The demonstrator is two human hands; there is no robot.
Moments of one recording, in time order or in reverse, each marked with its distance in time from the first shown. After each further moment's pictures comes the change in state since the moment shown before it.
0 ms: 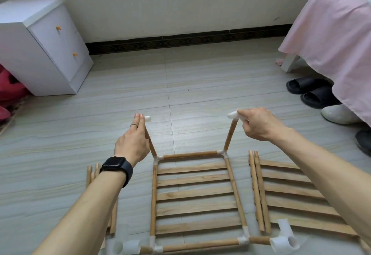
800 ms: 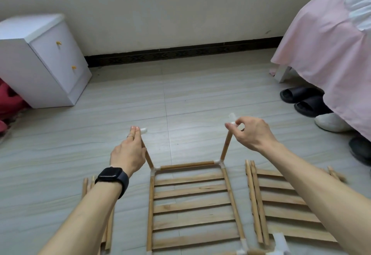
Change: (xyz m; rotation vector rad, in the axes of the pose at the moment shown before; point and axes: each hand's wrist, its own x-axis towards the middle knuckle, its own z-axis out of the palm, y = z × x) left_hand 0.002 0.003 -0.007 0.090 -0.027 -0.012; right_hand -0.007 -0.011 0.003 0.302 0.182 0.209
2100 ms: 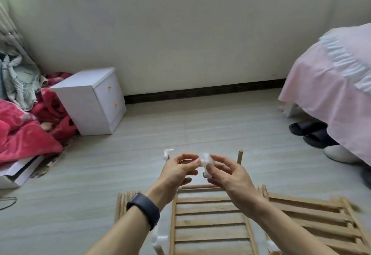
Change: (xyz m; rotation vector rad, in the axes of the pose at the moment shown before) left_hand -0.156 0.061 -0.108 -1.518 -0.247 -0.063; right_hand -0.180 -0.142 -0.050 1.357 -0.284 -0.008
